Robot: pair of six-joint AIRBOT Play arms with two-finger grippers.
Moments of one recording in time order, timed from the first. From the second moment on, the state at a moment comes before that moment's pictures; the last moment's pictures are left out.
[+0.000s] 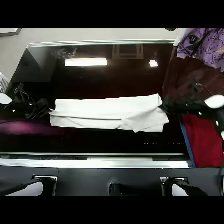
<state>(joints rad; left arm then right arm) 0.23 -1.34 1.08 1.15 -1.05 -1.65 -0.20 -1.22 1.01 -0.86 1.05 1.37</state>
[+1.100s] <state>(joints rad) 0.18 -1.77 1.53 1.16 -1.04 -1.68 -0.28 -1.70 1.41 -0.91 1.16 1.43</state>
